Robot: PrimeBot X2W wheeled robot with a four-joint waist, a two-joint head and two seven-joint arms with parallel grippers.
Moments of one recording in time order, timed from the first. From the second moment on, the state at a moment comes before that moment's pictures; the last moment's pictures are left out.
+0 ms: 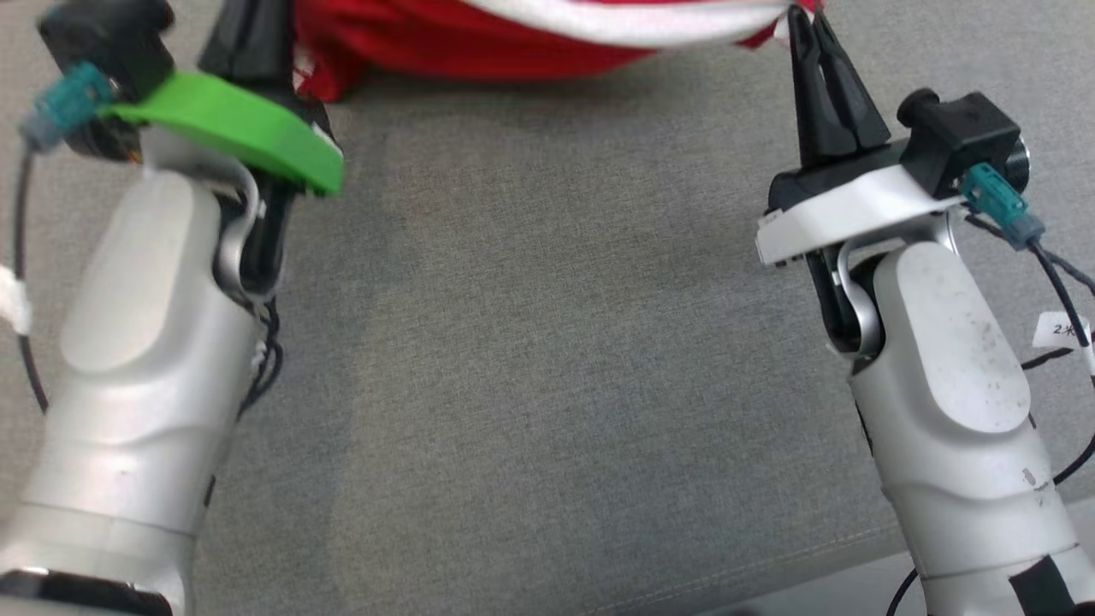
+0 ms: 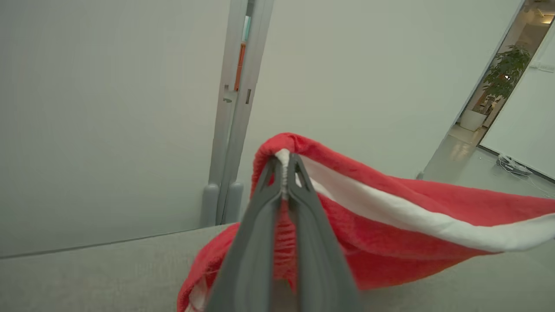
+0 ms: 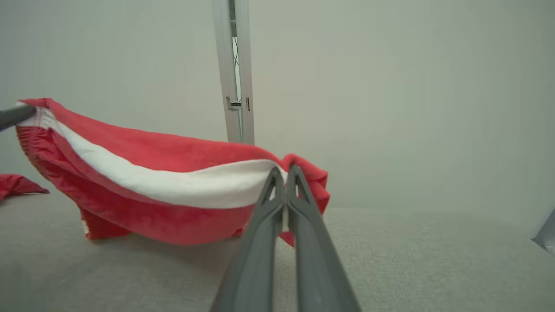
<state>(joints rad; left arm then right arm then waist) -0.97 0.22 -0.43 0.61 -0.66 -0.12 -0.24 -0.69 -0.05 0.12 0.37 0.13 0.13 -0.26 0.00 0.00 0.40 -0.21</state>
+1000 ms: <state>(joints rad) -0.03 0.08 -0.40 0.03 -0.62 -0.09 -0.23 0.10 -0.05 -0.07 -0.11 0.10 0.13 -0.23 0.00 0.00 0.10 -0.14</state>
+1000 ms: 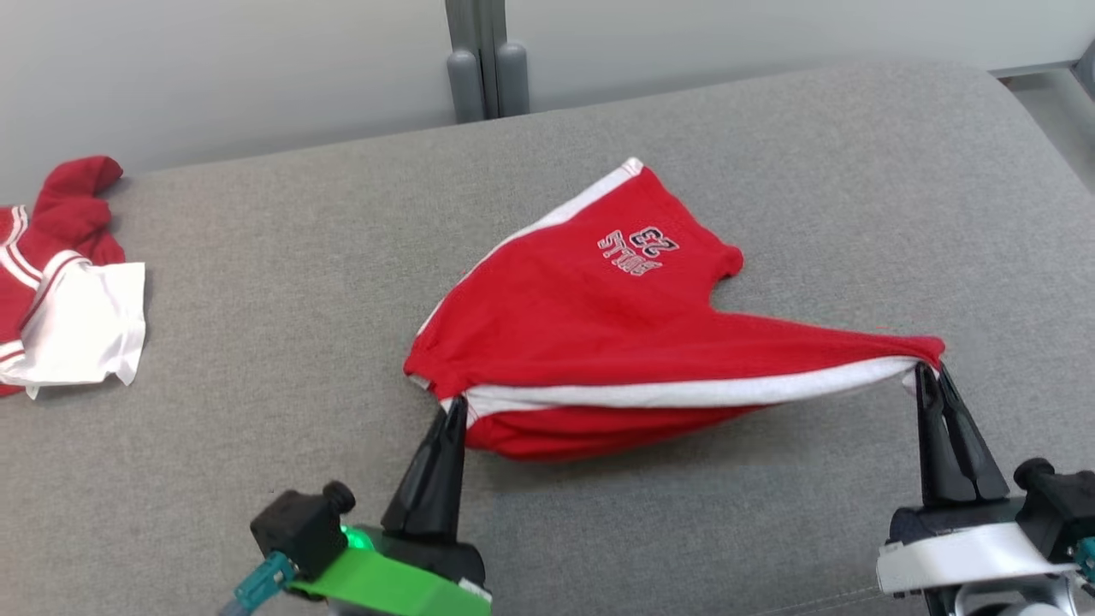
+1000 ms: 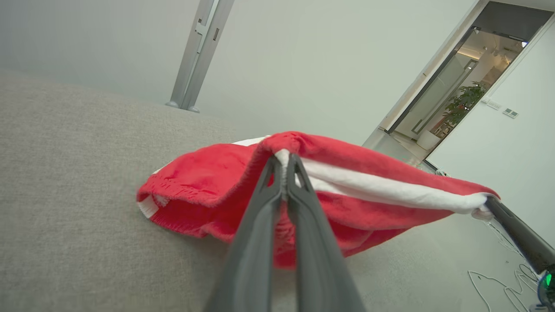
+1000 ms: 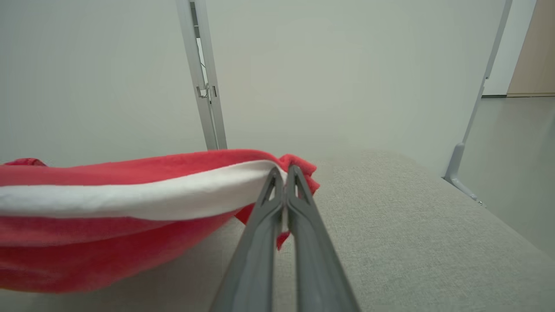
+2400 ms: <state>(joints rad) -0.66 0.05 -0.74 0.50 -1.24 0.14 -0.25 -0.88 -0.27 0.13 0.84 0.07 0.13 -0.08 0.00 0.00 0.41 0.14</state>
